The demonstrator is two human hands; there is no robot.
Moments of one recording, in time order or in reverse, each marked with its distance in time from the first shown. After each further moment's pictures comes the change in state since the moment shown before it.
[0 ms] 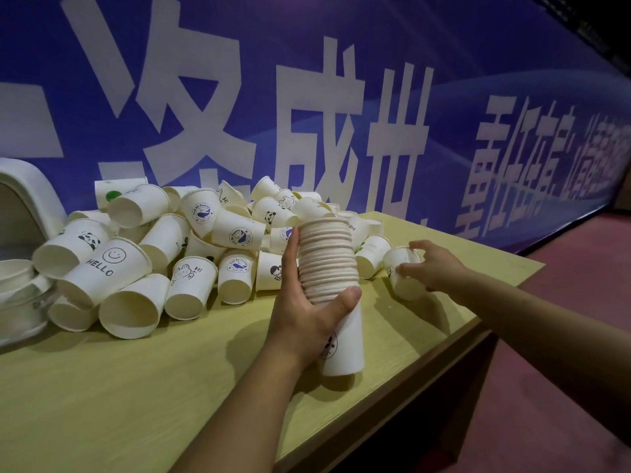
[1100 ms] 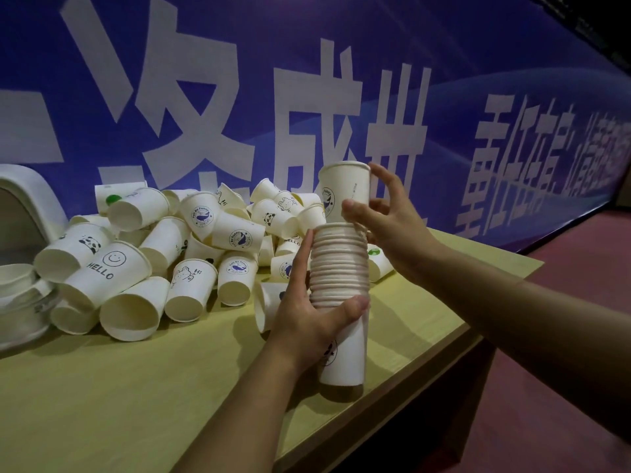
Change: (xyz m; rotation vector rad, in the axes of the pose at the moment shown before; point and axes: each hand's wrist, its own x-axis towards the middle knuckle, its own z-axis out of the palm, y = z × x) left_hand 0.001 0.001 0.000 -0.003 -0.134 -0.009; right_hand -0.065 -0.089 0.009 0.704 -0.094 -0.517
